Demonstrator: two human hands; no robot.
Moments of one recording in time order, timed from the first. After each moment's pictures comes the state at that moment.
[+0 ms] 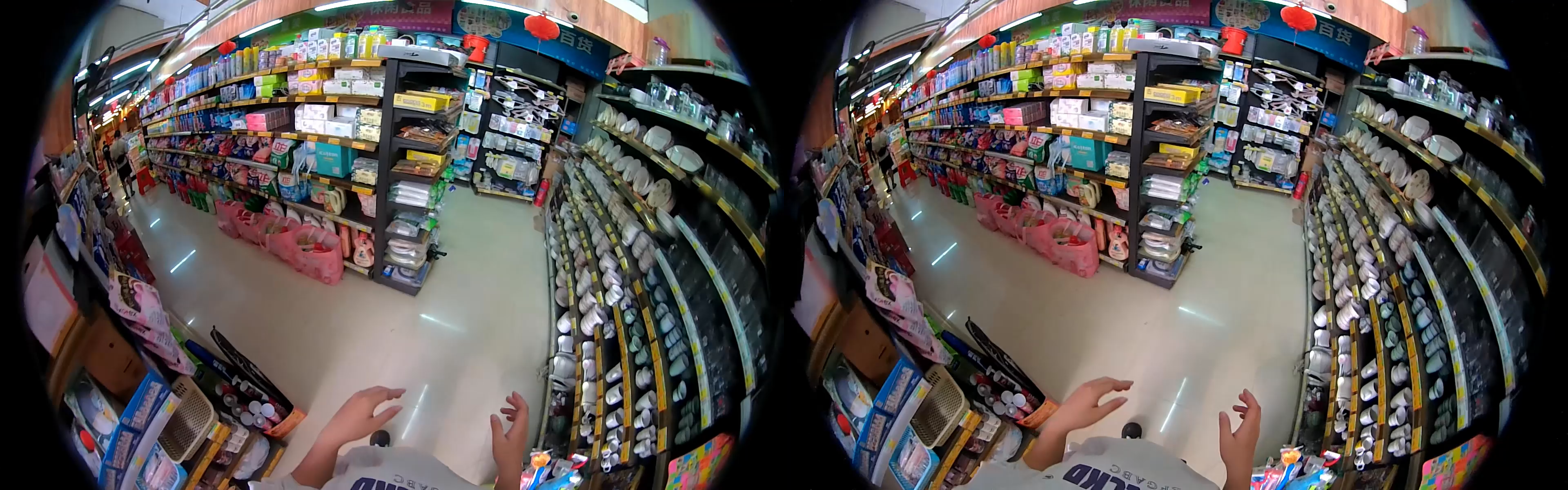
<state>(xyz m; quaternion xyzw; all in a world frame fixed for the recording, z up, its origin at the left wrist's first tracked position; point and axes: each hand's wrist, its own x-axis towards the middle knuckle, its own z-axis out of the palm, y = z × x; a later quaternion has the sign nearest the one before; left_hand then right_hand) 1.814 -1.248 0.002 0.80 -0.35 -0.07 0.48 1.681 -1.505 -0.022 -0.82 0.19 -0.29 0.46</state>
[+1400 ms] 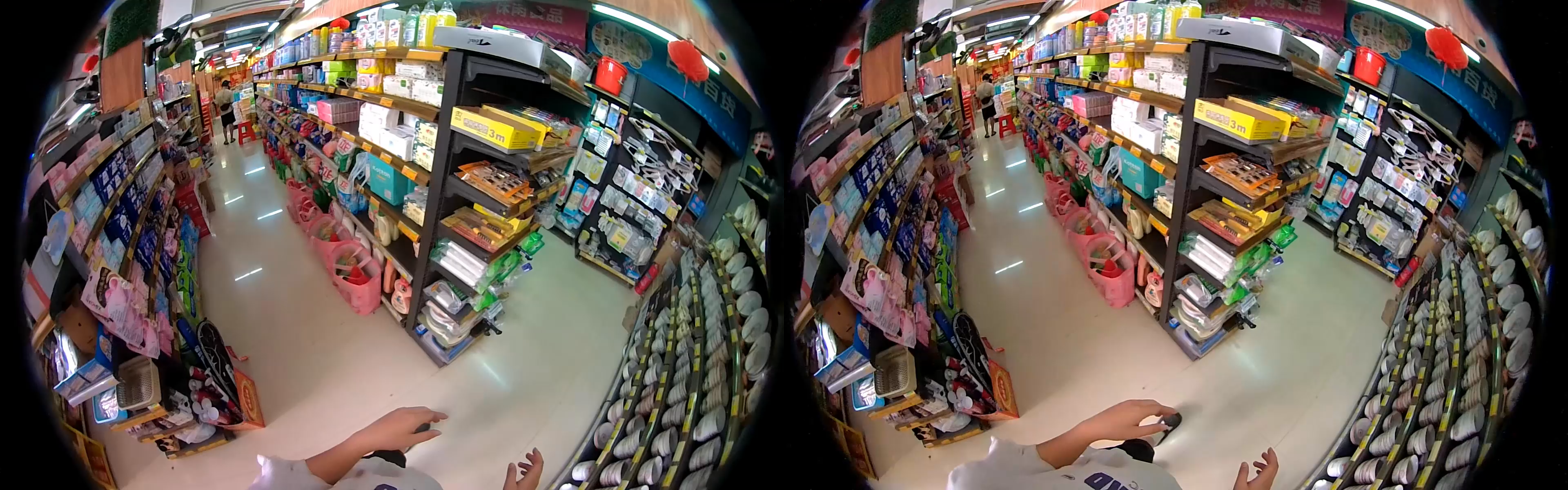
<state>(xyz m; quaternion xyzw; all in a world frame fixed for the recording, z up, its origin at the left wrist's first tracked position) 2.258 -1.602 -0.025 0.84 -0.26 -0.12 0.46 2.158 -1.890 -0.069 -0.86 0.15 -0.16 0.45</state>
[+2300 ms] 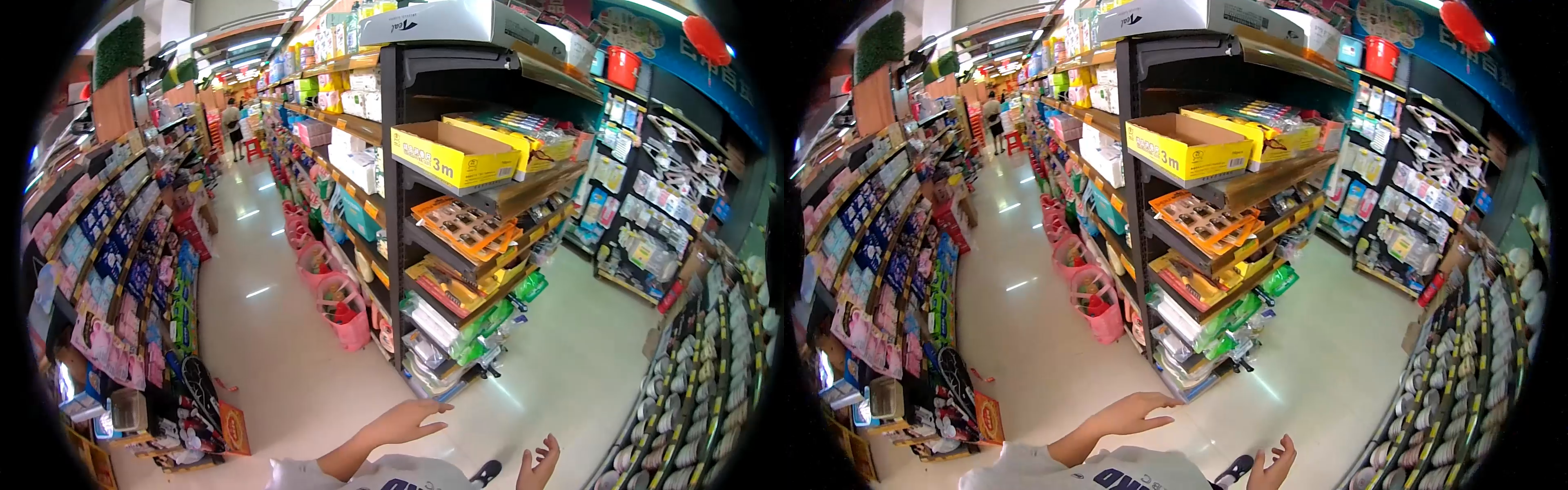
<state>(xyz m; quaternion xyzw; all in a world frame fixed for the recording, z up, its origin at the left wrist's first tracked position) 2.547 -1.706 -0.018 0.87 -0.25 -0.08 0.42 2.477 -2.008 -0.075 -0.86 0.12 -0.16 0.47</state>
